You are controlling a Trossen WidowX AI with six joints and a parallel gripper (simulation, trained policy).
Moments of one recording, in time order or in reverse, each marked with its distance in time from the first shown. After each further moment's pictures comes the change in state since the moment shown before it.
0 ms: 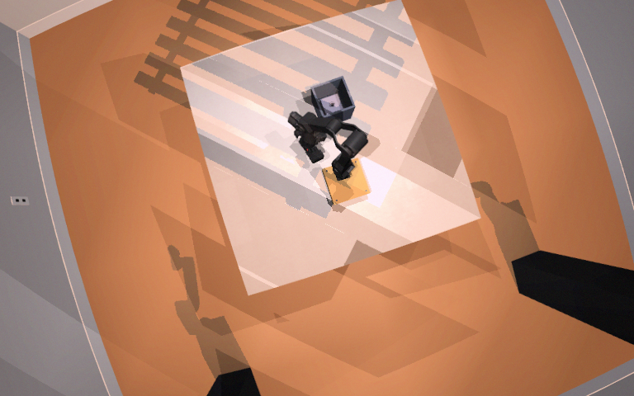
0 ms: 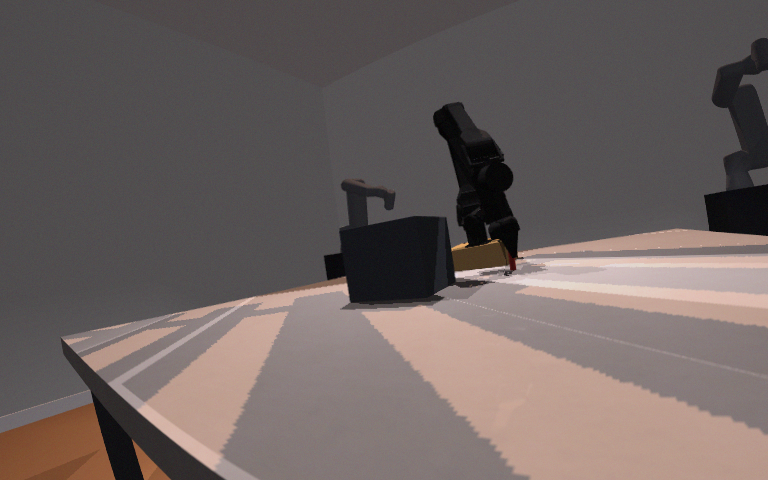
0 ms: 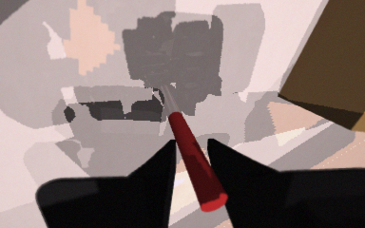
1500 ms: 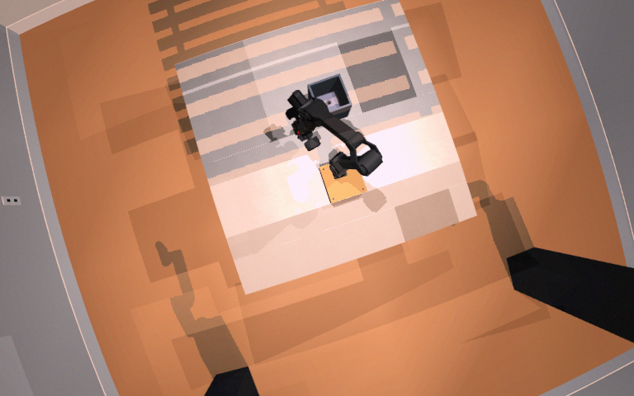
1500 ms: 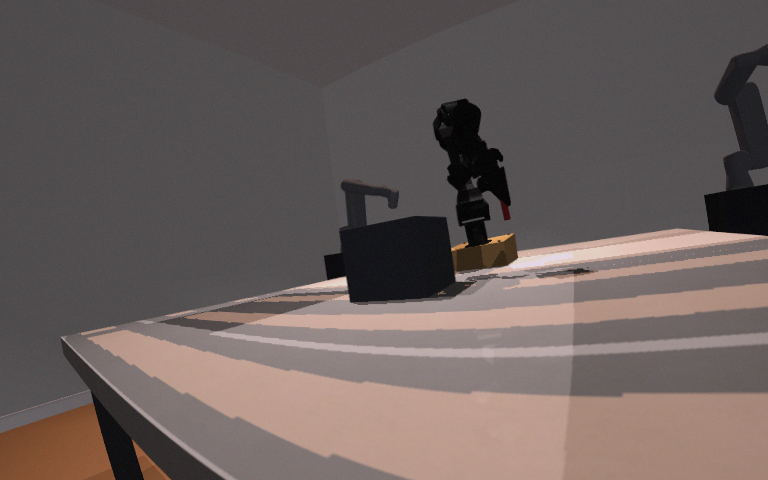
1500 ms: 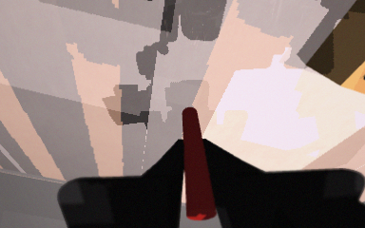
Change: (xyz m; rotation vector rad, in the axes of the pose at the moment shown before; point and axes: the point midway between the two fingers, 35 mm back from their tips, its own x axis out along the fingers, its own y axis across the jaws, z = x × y) arm -0.116 0.017 -0.021 -0.102 0.157 0.316
